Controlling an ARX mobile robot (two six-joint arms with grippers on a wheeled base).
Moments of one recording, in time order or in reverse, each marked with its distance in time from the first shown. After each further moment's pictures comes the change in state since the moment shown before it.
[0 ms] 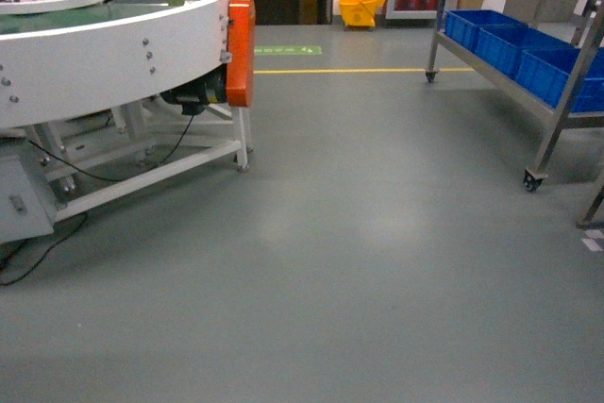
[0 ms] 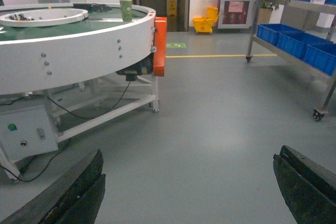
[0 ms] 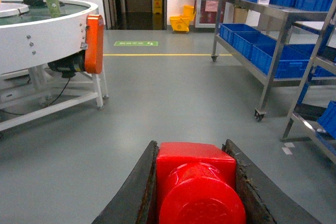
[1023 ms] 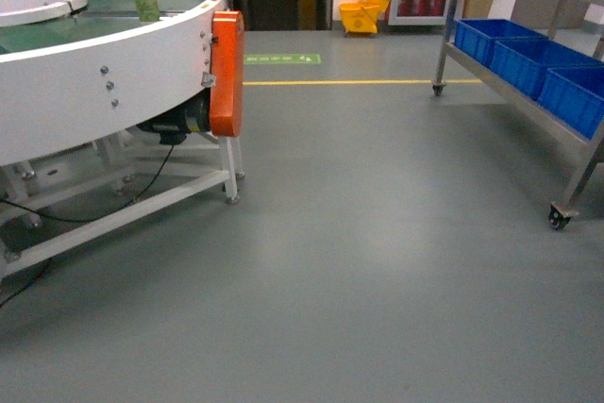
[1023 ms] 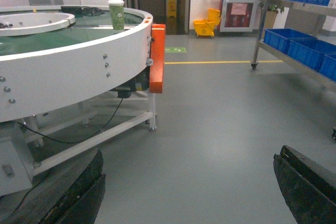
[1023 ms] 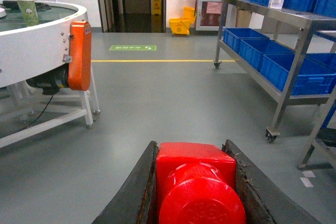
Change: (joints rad) left arm 0.000 0.000 0.000 0.001 0.000 0.000; right arm 0.000 0.000 0.000 0.002 0.000 0.000
